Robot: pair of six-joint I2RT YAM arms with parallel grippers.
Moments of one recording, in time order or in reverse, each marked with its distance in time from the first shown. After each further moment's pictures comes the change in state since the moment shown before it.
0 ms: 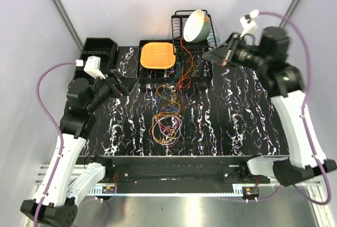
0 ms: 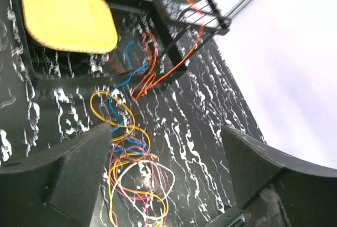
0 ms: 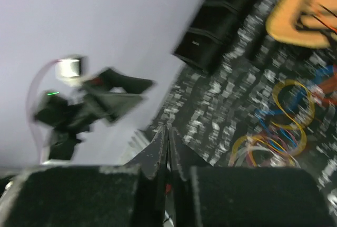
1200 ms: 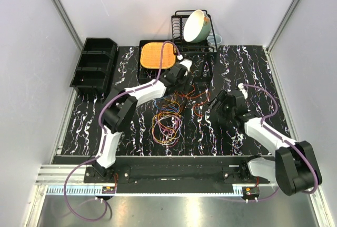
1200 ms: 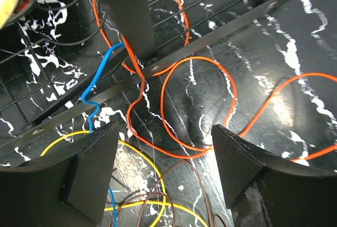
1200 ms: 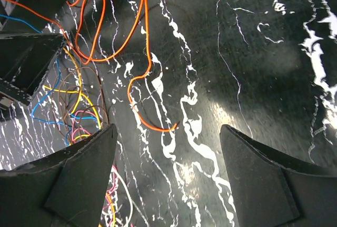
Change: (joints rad) left arm -0.497 1.287 0.597 0.126 -0.495 0.381; right arm -0.001 -0.087 -1.280 0.586 0.644 0.188
